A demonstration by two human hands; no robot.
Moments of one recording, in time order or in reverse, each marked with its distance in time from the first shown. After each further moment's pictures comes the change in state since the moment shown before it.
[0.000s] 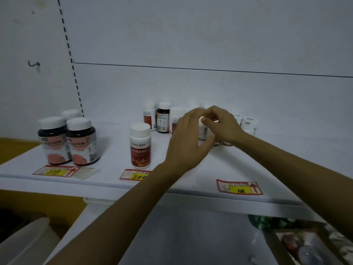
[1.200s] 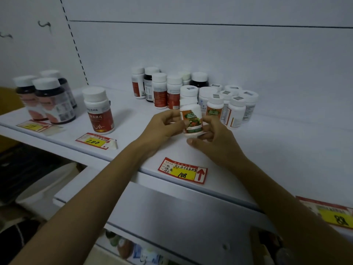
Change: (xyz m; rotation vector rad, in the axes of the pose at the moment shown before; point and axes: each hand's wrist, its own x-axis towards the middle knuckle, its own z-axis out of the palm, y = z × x) left_hand 0.001 0.016 0.073 -0.613 -0.063 -0.649; right_hand -0.068 0.103 -0.029 0.291 -0.266 0.012
